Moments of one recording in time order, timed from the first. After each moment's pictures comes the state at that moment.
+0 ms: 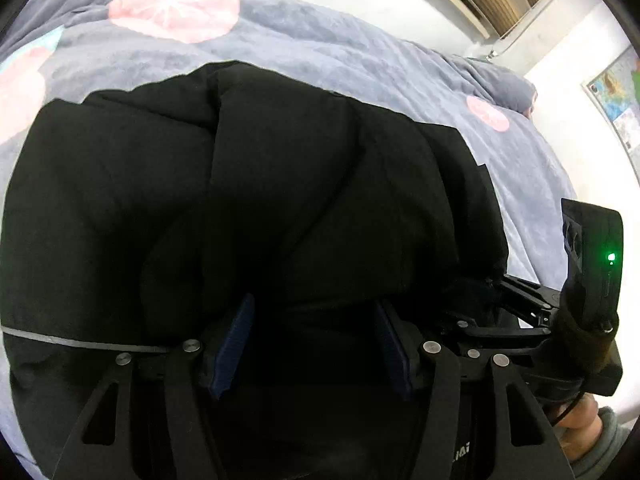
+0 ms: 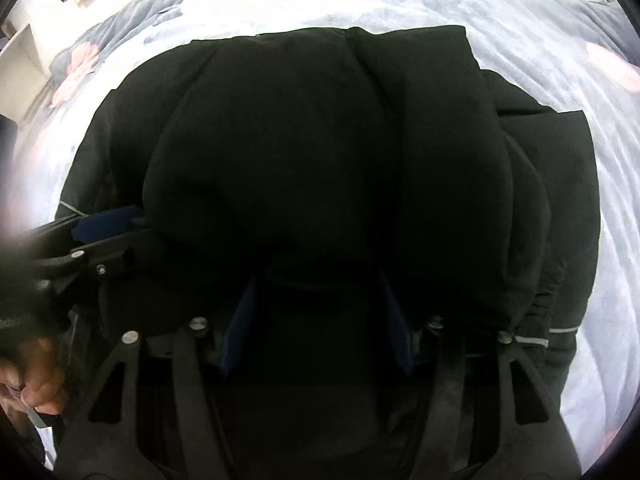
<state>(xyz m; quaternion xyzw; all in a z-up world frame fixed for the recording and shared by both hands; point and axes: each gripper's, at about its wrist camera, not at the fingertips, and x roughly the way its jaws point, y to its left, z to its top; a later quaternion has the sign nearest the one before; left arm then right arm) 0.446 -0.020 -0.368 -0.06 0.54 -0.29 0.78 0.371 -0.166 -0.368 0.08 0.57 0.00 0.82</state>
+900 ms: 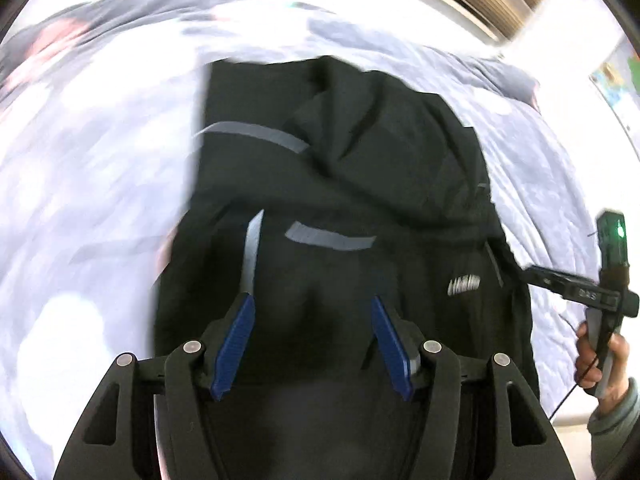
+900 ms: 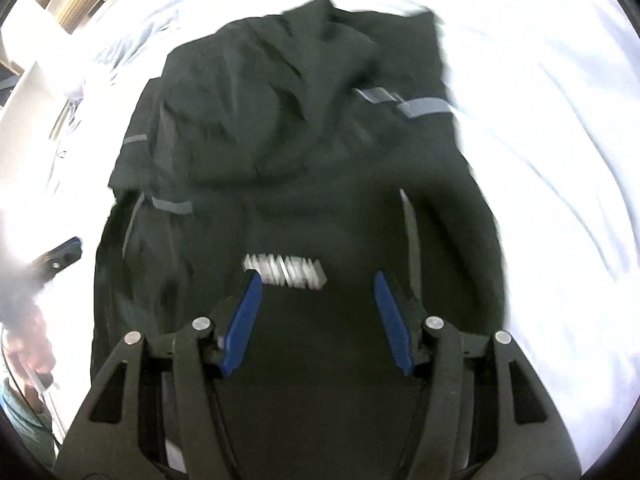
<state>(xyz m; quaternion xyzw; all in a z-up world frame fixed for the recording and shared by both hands) 0.276 0.110 -0.284 -0.05 0.56 -0.20 0.81 0.153 -0.221 -0.294 0.17 0.58 -0.02 0.79</state>
